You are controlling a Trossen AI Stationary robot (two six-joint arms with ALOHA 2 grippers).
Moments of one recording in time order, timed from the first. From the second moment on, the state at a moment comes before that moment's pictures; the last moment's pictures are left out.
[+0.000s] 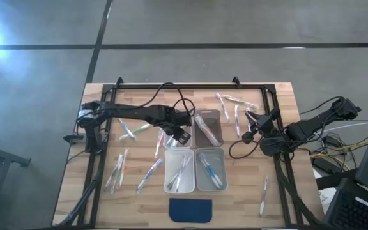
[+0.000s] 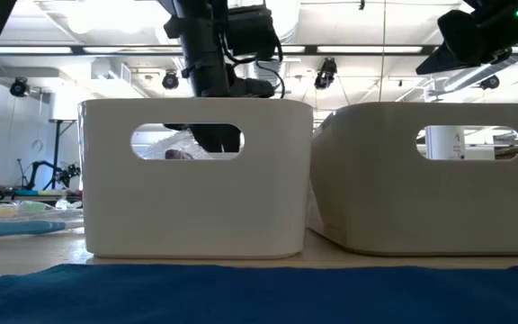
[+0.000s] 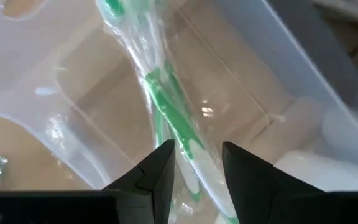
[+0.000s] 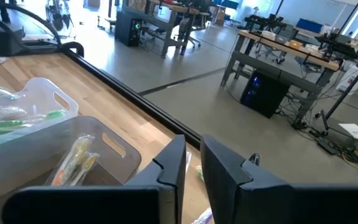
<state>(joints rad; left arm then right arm) 0.12 1.82 1.43 -0.86 -0.08 -0.74 0.45 0.76 0.58 -0.67 1.30 0.63</state>
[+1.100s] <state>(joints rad) 0.16 1.82 1.30 -0.70 0.07 -0.78 0.45 0.76 0.58 -0.67 1.30 0.63</state>
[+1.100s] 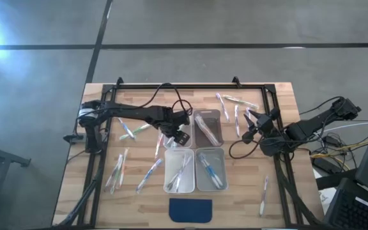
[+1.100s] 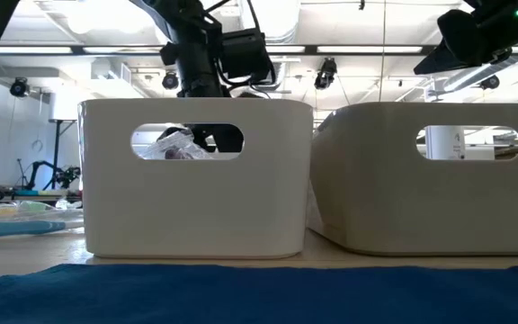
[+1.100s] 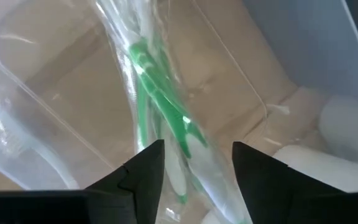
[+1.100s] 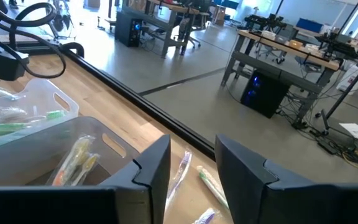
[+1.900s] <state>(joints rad) 0.16 1.82 1.31 -0.64 0.05 -0.78 0.45 0.76 0.58 -0.68 1.30 0.63</state>
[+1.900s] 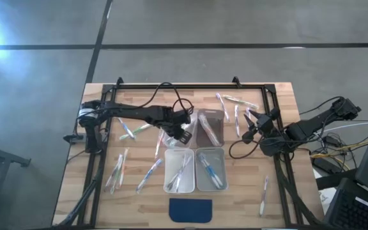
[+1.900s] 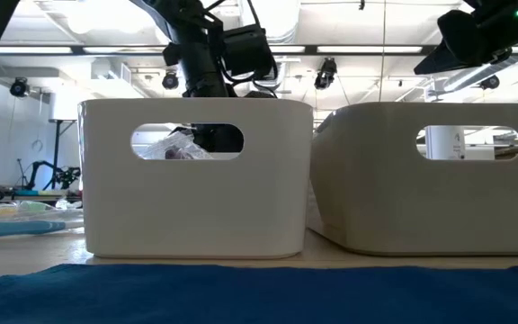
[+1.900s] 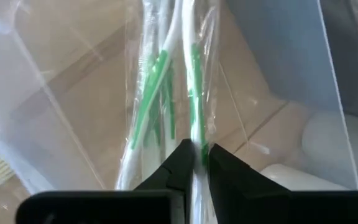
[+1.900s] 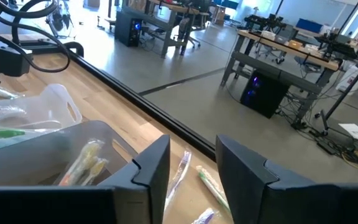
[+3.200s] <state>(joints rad) 0.15 1.82 1.32 -0.78 -0.03 -0.15 0.45 0.76 0.58 -0.68 1.30 0.63</state>
